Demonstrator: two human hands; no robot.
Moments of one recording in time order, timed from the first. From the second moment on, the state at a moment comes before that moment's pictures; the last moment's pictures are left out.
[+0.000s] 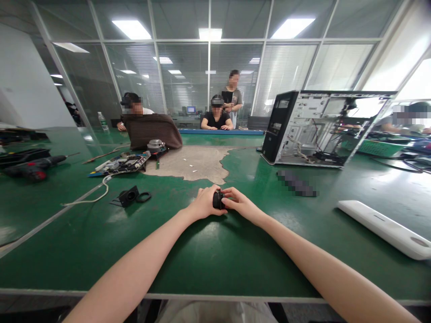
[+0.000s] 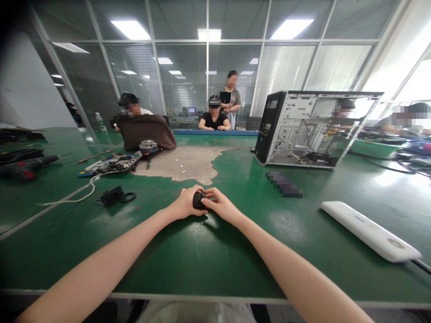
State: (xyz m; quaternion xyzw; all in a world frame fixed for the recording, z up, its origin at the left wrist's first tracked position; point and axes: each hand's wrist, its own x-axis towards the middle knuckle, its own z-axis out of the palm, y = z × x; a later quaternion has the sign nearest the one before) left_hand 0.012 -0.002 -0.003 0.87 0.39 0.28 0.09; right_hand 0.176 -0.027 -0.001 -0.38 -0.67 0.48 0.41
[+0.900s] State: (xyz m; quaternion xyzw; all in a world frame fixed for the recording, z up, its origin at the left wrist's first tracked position) left_hand 0.014 -0.005 -0.003 0.86 0.41 0.28 0.10; right_hand 0.170 -0.025 0.002 -0.40 -0.58 0.56 0.43
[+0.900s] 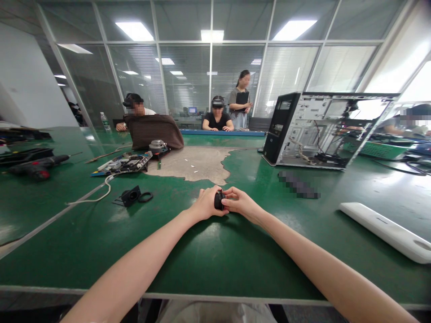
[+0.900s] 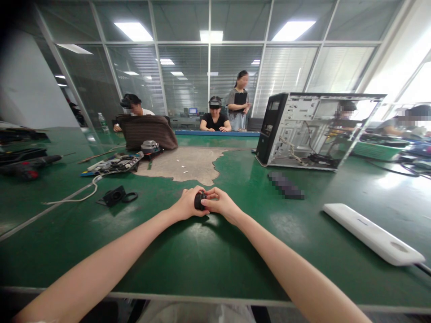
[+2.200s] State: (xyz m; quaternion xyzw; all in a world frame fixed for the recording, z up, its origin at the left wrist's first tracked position) left_hand 0.015 -0.006 0.000 0.86 0.41 0.28 0.12; right_hand 0.169 -0.021 -0.006 -0.40 -0.67 0.45 0.43
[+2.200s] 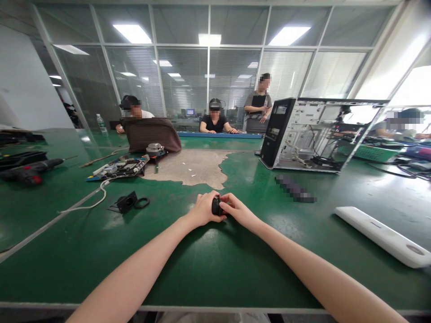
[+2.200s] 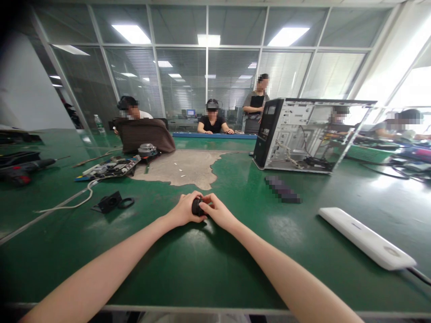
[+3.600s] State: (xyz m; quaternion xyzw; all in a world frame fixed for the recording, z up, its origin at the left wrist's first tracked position) left_hand 0.015 -0.001 -0.006 0.87 0.39 0.29 0.09; right_hand 0.170 -0.024 -0.012 -0.36 -0.69 0.44 0.44
